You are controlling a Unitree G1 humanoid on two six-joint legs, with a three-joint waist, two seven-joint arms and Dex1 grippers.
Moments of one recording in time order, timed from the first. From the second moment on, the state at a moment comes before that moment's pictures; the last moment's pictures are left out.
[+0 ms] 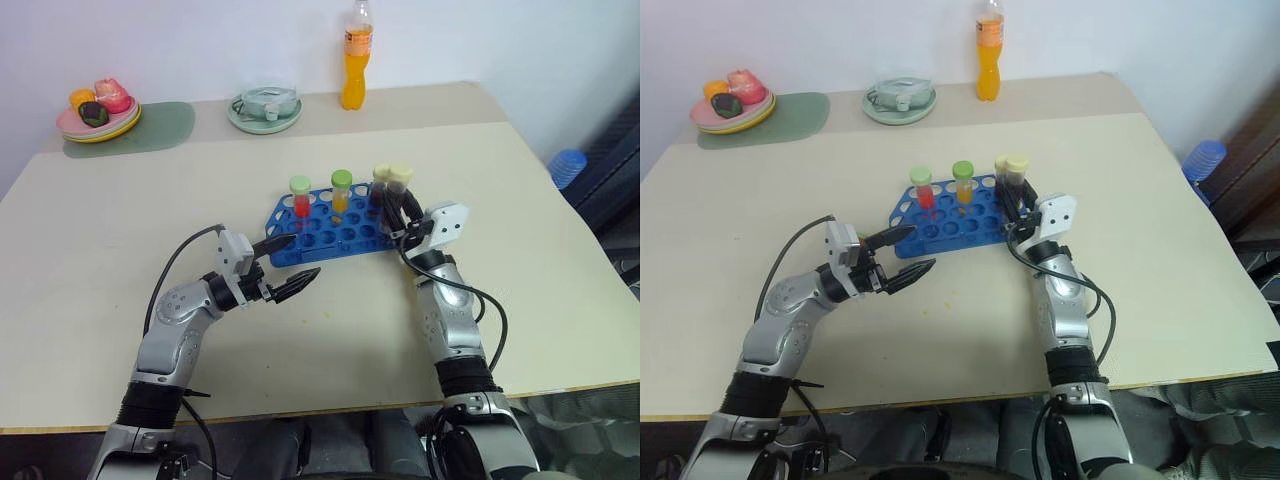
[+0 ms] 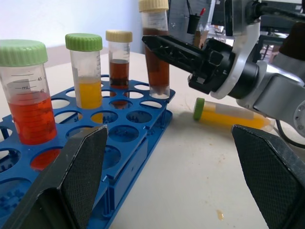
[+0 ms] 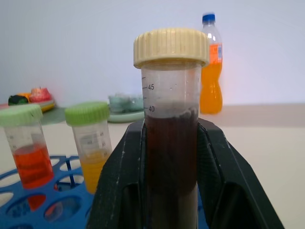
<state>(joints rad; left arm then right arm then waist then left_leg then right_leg) -0.23 0.35 -0.02 -0.02 -0.44 0.09 -0.94 -0.41 -0.06 -0.08 0.34 0.19 -0.32 0.37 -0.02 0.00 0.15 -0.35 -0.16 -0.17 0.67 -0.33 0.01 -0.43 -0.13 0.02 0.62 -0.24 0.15</state>
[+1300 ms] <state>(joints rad) -0.24 0.31 -0.06 0.00 -0.43 0.09 -0.96 -0.28 -0.69 -0.15 -0.62 0.38 1.15 0.48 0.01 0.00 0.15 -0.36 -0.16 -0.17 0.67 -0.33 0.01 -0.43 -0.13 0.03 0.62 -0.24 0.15</state>
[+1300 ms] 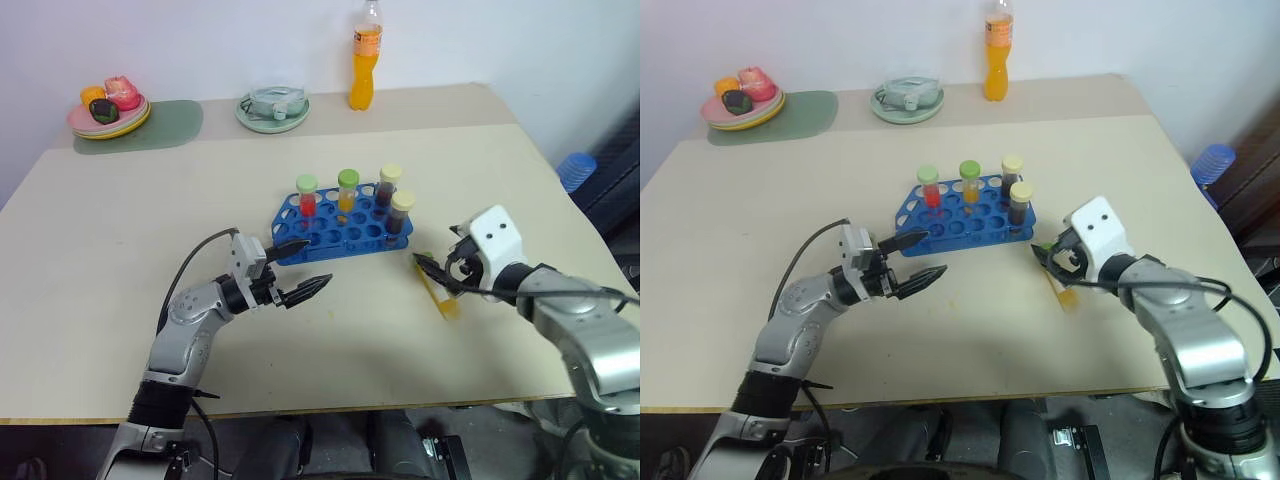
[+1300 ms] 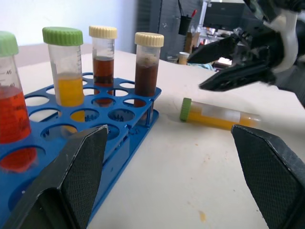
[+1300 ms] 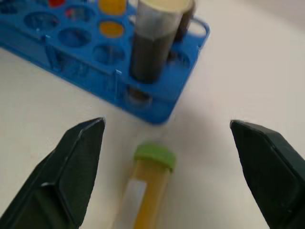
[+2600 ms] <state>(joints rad) -0.20 0.32 -0.06 -0.02 -0.43 0.08 -0.95 -0.55 -0.79 0.12 -0.36 0.57 1.53 0.34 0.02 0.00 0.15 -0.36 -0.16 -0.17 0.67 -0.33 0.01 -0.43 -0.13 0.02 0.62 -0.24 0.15</state>
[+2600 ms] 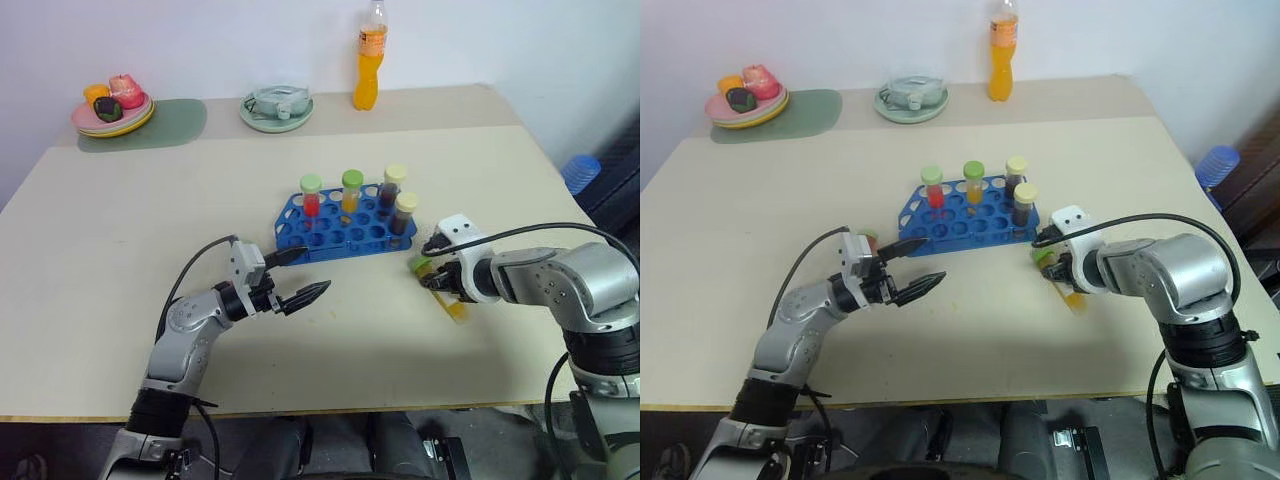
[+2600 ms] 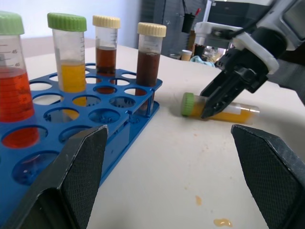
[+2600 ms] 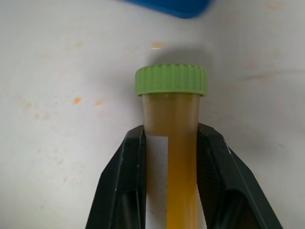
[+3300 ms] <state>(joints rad) -0.22 0.38 0.02 0.04 -0.42 0.07 -0.93 -0.46 -0.30 0.08 -0.21 0.40 0.26 0.64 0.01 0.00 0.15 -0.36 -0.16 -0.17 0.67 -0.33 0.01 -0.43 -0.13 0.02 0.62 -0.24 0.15</state>
